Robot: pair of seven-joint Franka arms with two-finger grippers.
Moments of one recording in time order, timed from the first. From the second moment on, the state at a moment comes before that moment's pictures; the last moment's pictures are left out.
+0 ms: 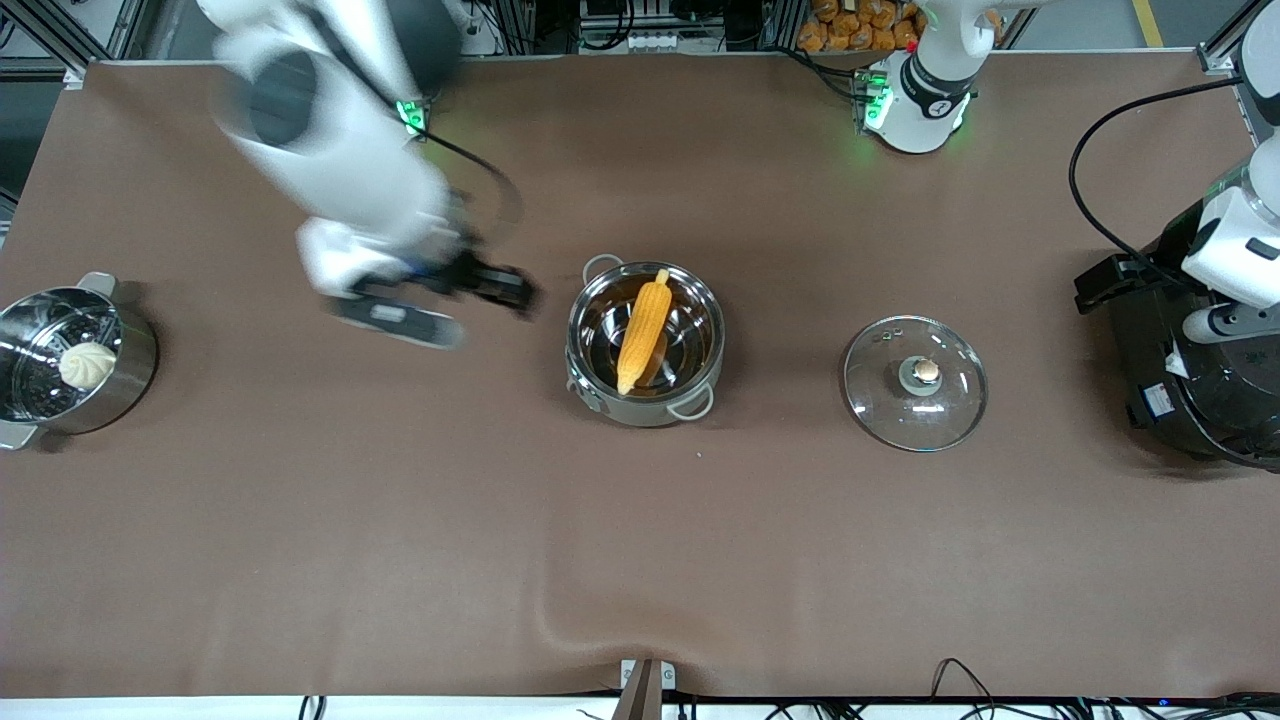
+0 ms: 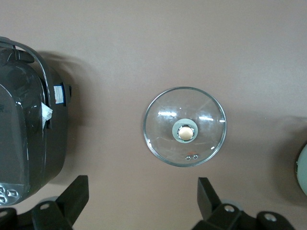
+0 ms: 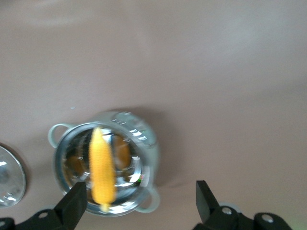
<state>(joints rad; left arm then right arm) 0.04 0.03 -0.10 -1.64 0.06 1.66 -0.17 0.36 0.21 0.08 -1.41 0.12 1.65 0.72</state>
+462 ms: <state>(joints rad) 0.04 0.03 -0.09 -1.56 0.04 1.60 -0.16 0.04 0.07 -0.05 -1.44 0.11 1.53 0.07</state>
